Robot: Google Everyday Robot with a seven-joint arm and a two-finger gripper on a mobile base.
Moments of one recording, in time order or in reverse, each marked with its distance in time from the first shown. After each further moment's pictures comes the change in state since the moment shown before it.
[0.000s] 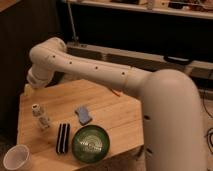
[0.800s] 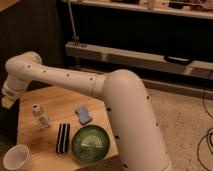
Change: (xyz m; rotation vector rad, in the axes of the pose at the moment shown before) arm -0.006 -0.061 0.081 0.191 -0.005 -0.258
